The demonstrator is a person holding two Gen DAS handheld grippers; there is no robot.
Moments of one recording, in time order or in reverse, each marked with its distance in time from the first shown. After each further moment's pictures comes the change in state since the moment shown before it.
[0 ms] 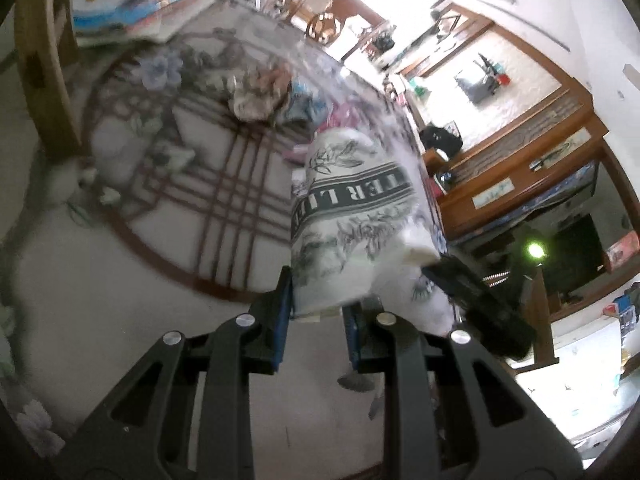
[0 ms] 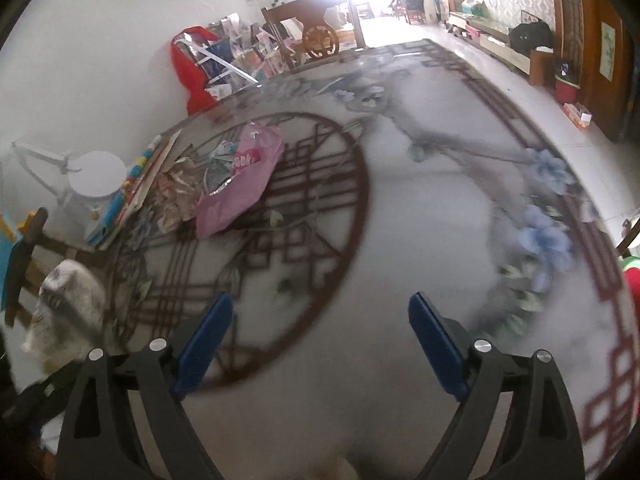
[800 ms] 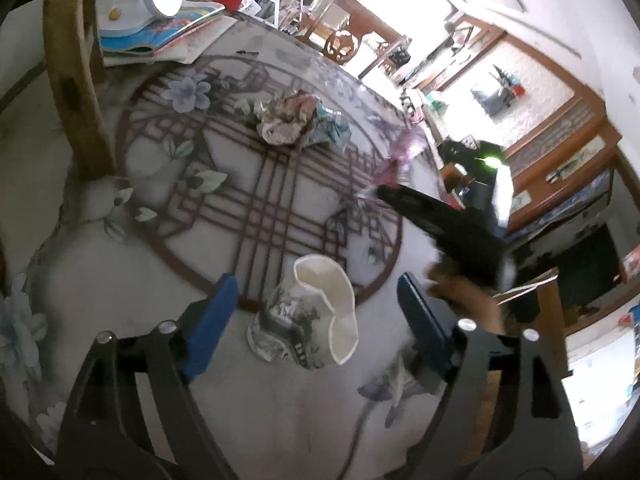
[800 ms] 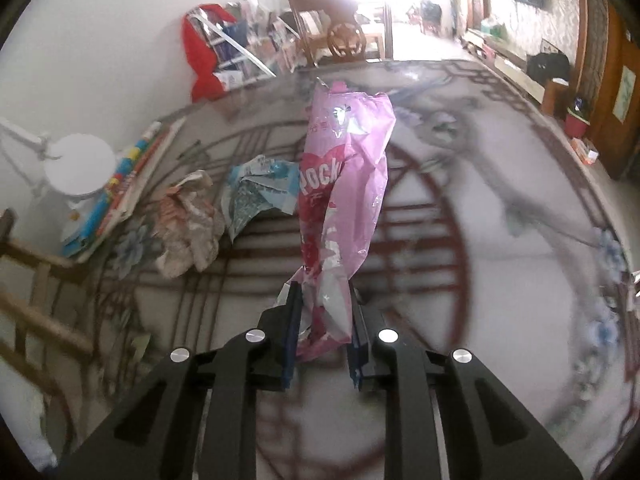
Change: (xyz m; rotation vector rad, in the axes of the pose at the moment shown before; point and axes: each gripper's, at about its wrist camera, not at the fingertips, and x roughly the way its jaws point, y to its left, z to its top) left arm -0.009 0.004 0.002 0.004 -0.034 0.080; right arm 0.047 0.059 0.045 -0.121 0.000 -0.055
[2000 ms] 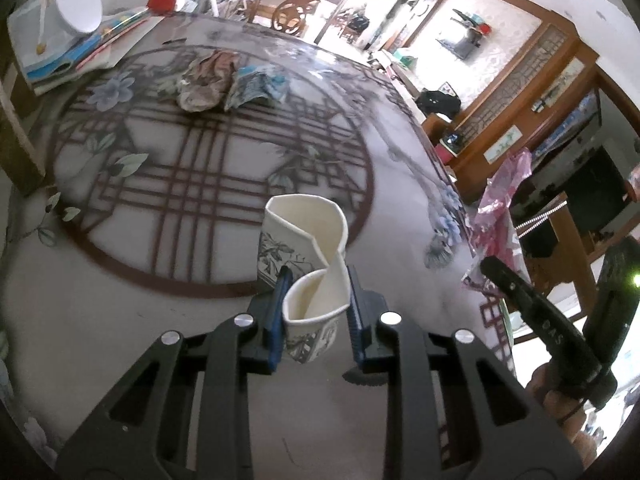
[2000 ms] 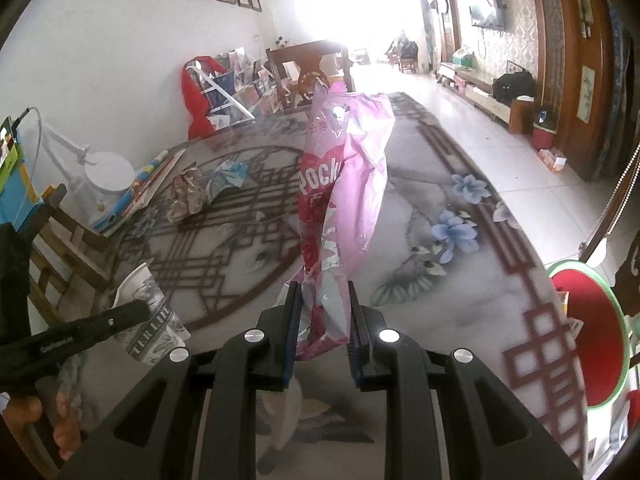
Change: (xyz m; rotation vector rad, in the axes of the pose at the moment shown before) left arm 0.040 -0.057 -0.040 0.231 0.056 -0.006; right arm -0.145 -0.083 -0.121 0.035 -0.181 -0.038
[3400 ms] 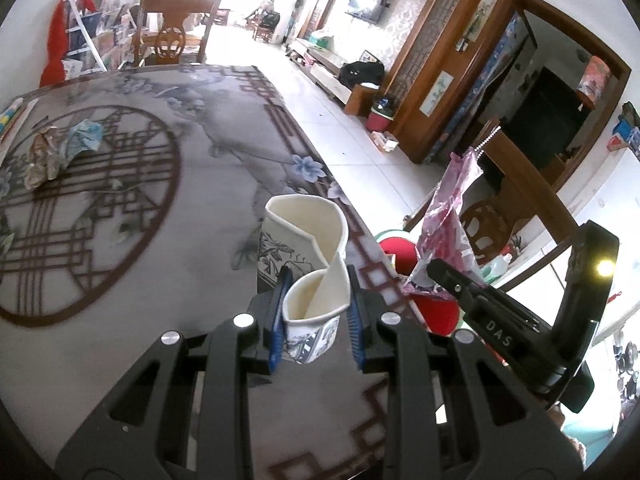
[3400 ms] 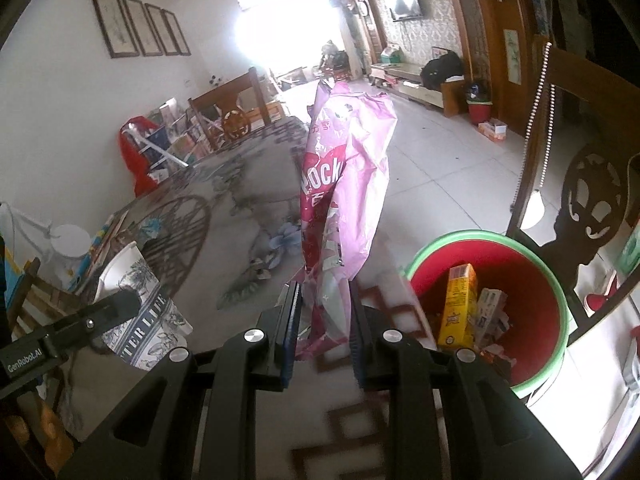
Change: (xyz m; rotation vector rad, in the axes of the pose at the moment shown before) left arm 0.036 -0.199 -0.023 0.284 0.022 -0.120; right arm -0.078 -0.152 -0.023 0.229 -0.085 -0.109
